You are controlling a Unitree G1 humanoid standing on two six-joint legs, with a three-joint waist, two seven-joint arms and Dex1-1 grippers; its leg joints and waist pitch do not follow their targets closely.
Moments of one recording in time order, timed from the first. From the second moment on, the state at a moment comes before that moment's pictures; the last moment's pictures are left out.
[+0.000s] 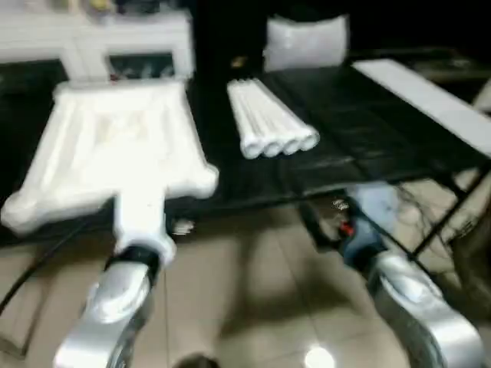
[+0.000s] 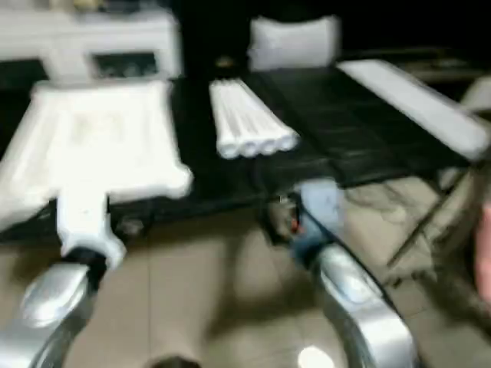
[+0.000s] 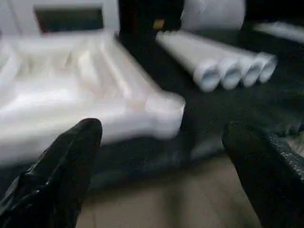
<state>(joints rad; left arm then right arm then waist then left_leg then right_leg) 0.12 0.14 -0.08 -0.61 -0.12 0.65 0.04 -0.01 -0.20 0.06 -0.49 0.27 0.66 0.07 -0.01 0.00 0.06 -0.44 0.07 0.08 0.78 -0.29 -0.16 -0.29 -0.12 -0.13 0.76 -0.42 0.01</state>
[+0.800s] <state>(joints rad) 0.11 0.09 -0.08 -0.63 -0.09 0.64 0.06 -0.01 -0.24 0.04 -0.49 0.24 0.68 0.10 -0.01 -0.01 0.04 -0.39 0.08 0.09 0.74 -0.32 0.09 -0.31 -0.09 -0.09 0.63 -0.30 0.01</state>
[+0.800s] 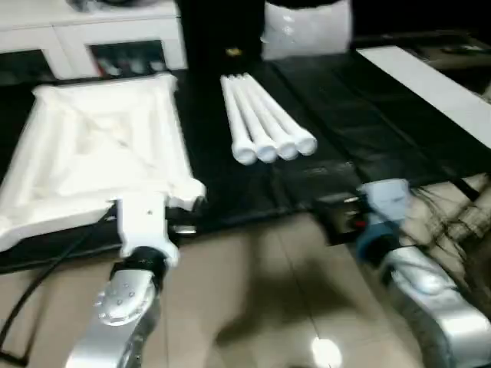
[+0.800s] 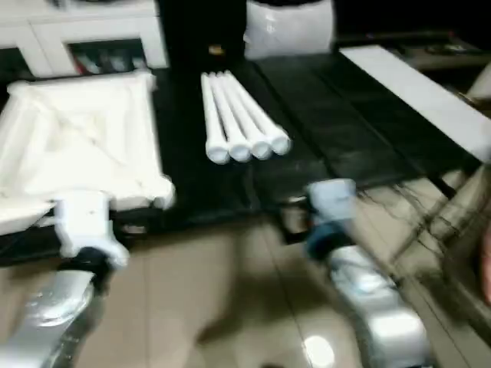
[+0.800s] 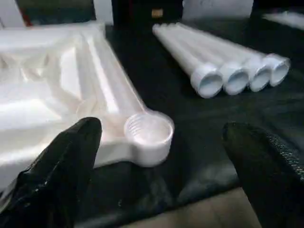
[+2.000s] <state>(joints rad) -0.02 0.25 -0.08 -0.58 -0.14 0.71 -0.17 -0.06 -0.28 0.07 -0.47 0.23 0.63 0.22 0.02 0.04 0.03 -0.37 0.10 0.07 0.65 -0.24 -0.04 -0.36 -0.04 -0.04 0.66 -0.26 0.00</state>
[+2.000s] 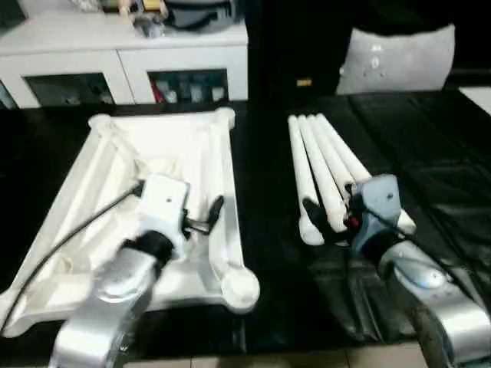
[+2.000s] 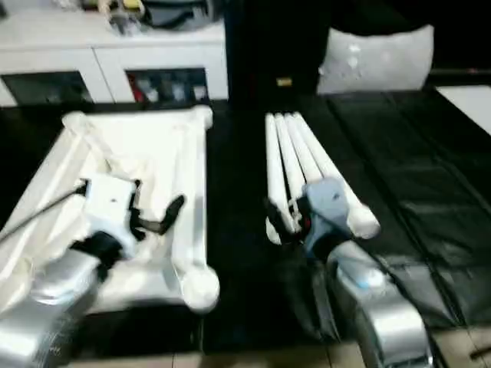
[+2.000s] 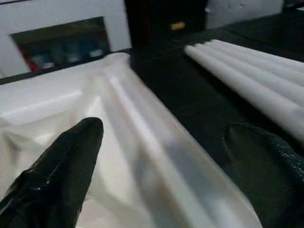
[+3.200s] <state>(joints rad) -0.08 0.78 -0.29 -0.25 -0.22 0.41 -1.09 -0.11 -0.63 0.26 -0.44 0.32 0.67 0.78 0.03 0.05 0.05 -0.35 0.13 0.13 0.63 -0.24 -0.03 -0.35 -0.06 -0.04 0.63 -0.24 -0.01</state>
